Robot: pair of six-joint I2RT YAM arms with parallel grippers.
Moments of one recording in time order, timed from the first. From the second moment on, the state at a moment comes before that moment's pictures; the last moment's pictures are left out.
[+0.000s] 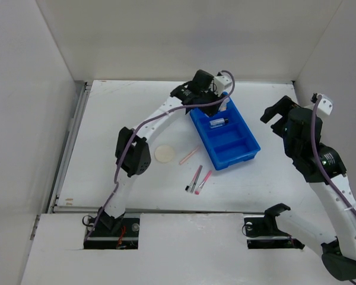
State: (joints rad) left arm -0.69 2.17 2.20 -0.68 0.16 0.12; right arm 0.39 0.87 1.26 -0.73 0.62 0.67
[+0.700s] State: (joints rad) left arm -0.71 2.38 2.31 -0.58 0.26 0.06; right arm 0.39 0.94 1.25 -0.72 0.61 0.64
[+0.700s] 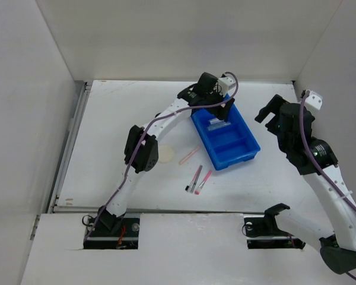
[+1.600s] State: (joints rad) left arm -0.42 2.20 2.03 -0.83 -0.35 -0.45; right arm 0.39 0.97 1.25 -0.69 0.52 0.64
